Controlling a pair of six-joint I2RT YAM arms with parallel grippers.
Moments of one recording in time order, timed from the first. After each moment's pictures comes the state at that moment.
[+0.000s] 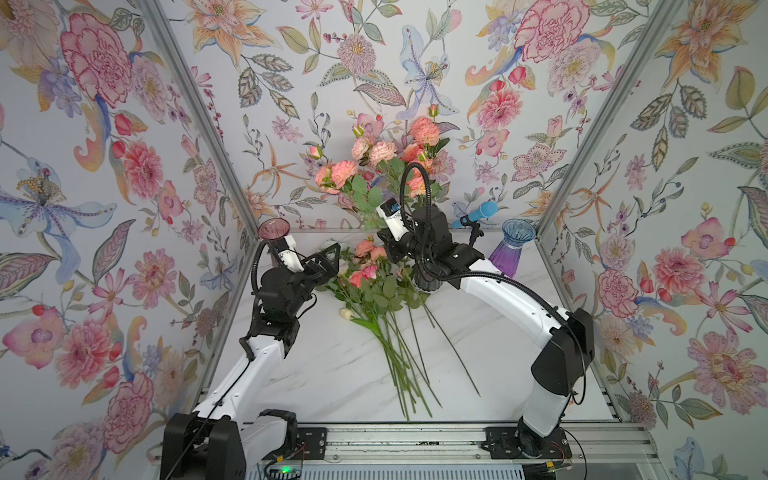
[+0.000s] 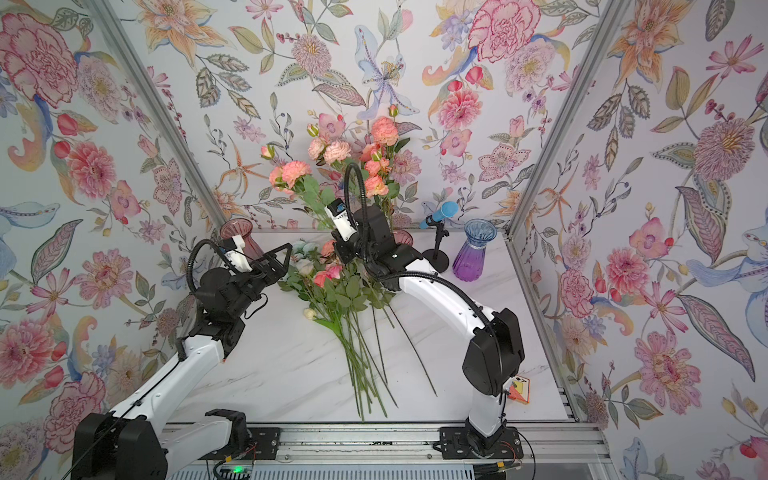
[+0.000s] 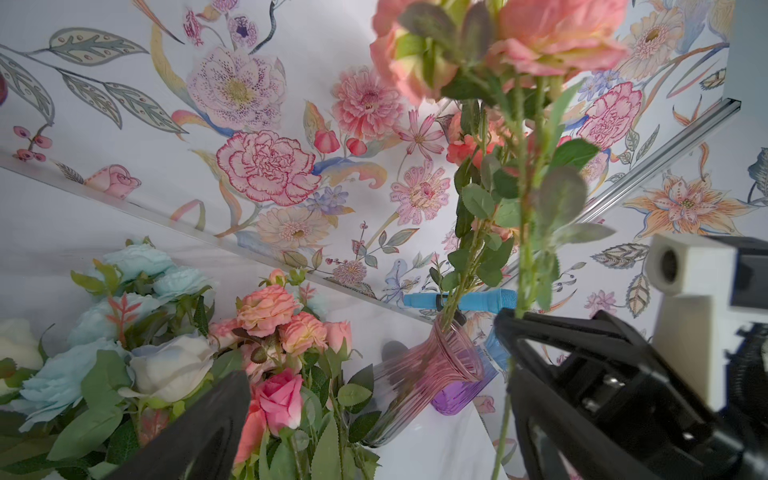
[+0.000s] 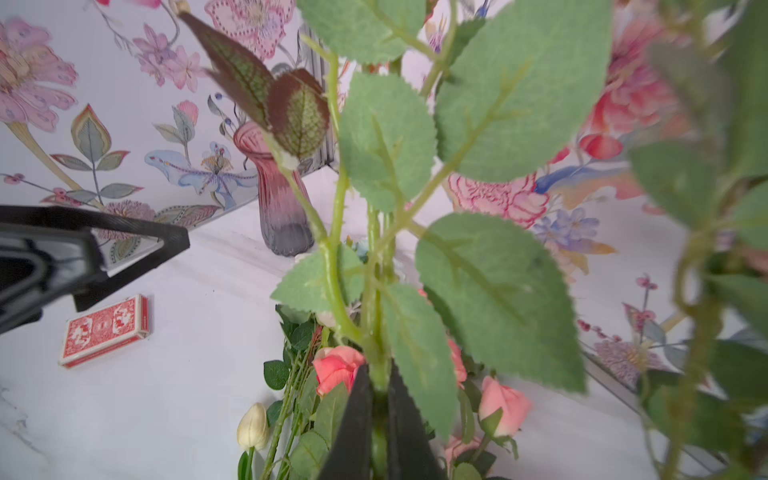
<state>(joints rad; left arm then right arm) -0.15 1.12 0.70 0.44 0.27 -0.75 0.73 1.78 1.75 -0.26 -0.08 -0.11</state>
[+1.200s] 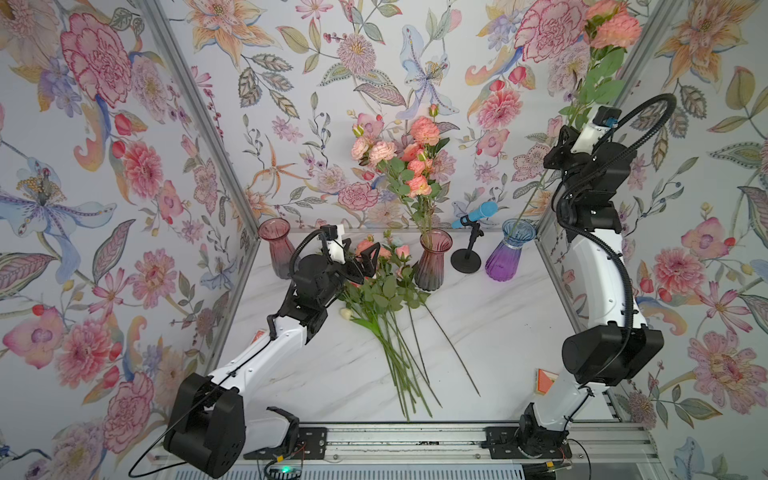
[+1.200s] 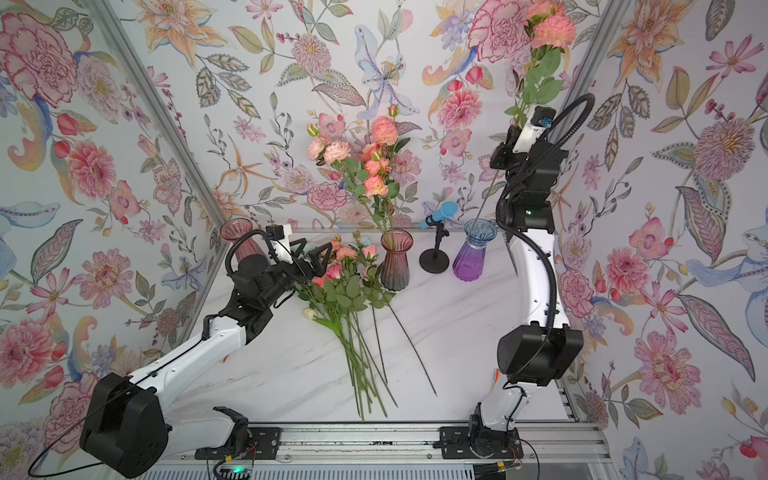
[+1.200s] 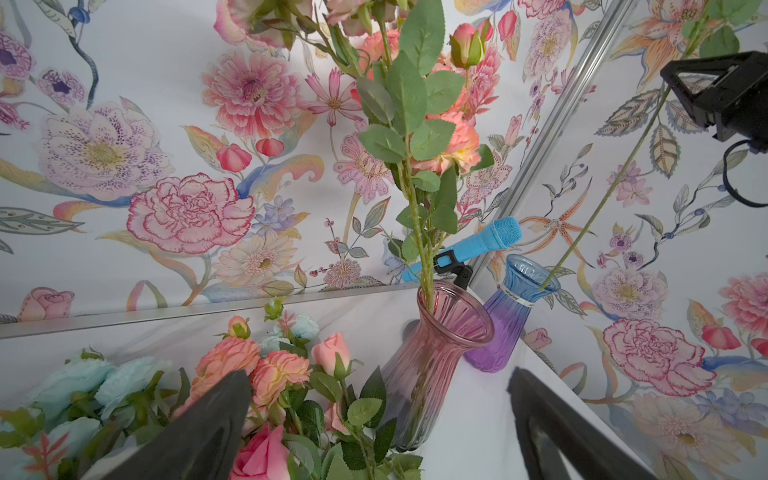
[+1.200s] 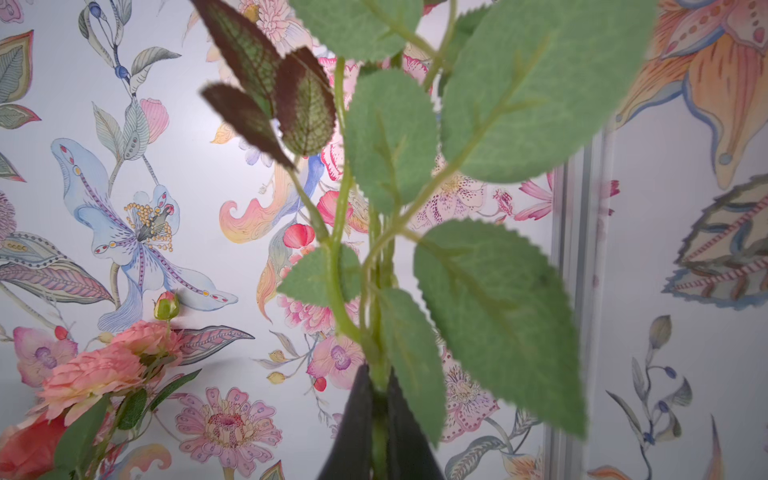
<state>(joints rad) -0.42 1.29 0.87 0.44 0.13 -0.32 -0.06 1.78 2.05 0.02 -0.05 0.11</state>
